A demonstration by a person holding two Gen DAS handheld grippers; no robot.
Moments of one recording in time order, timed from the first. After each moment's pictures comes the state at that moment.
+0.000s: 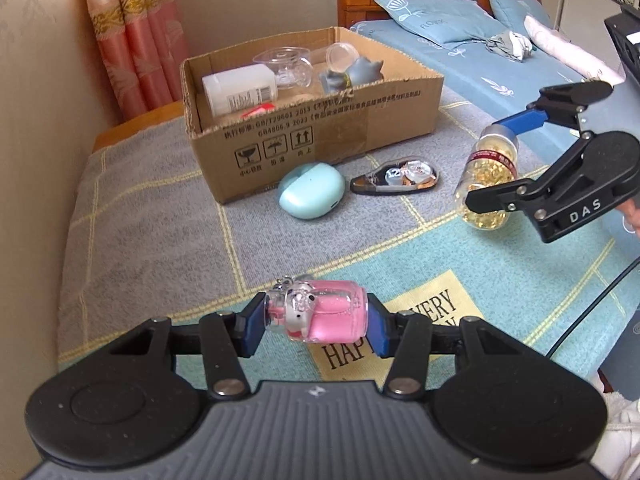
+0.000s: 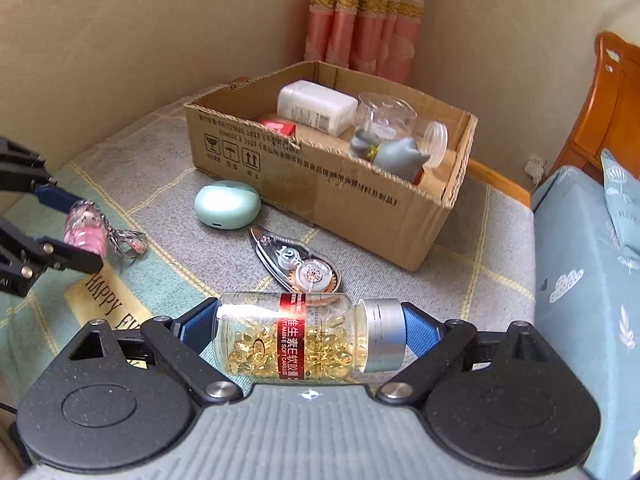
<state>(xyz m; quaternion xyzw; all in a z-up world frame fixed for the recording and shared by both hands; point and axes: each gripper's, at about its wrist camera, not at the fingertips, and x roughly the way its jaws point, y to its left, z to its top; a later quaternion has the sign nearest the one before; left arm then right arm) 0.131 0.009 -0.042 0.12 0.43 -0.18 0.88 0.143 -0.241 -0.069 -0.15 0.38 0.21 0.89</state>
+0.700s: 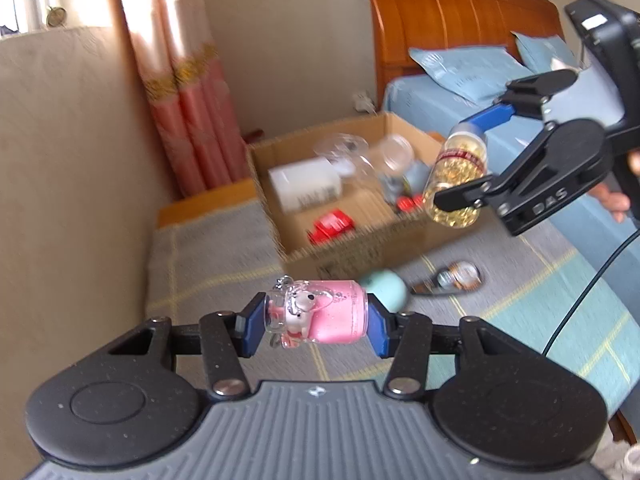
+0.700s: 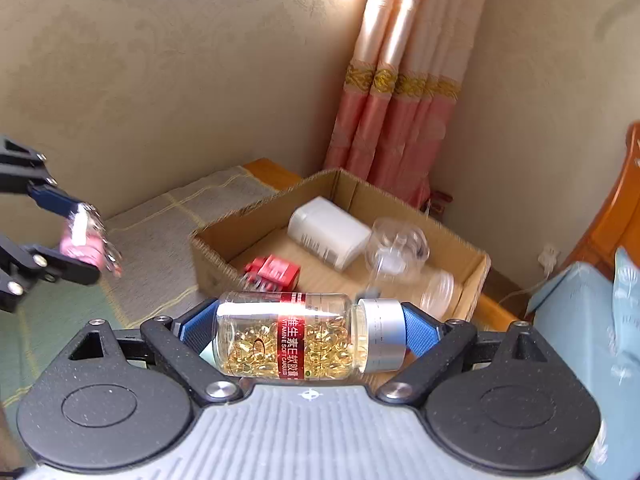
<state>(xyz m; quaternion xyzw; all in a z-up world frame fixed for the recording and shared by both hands) 0.160 0.035 0.039 0.12 0.36 -0.13 0.92 0.218 -0.197 0.009 -0.20 0.31 0.26 0.89</state>
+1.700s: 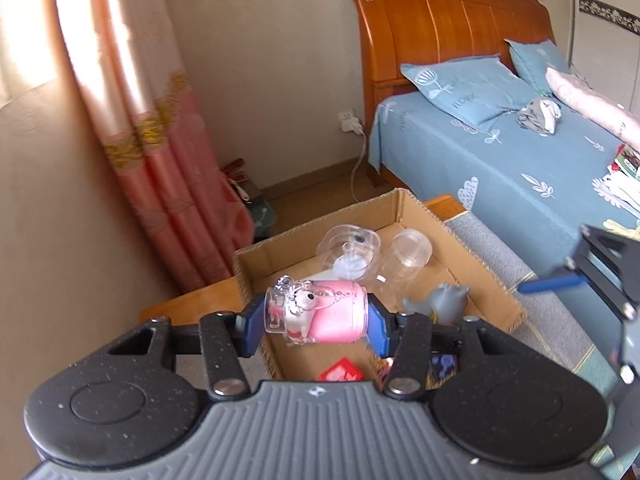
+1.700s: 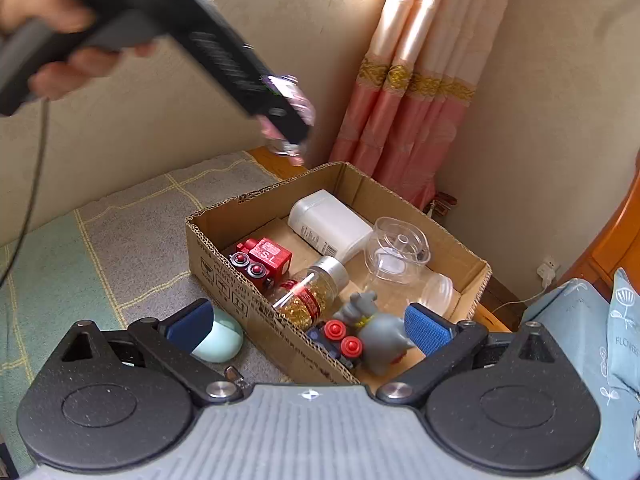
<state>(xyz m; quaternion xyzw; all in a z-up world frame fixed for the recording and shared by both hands) 0.311 -0.012 0.092 0.13 0.36 -0.18 0.90 0.214 -0.196 0.006 -0.23 0.31 0.27 0.88</state>
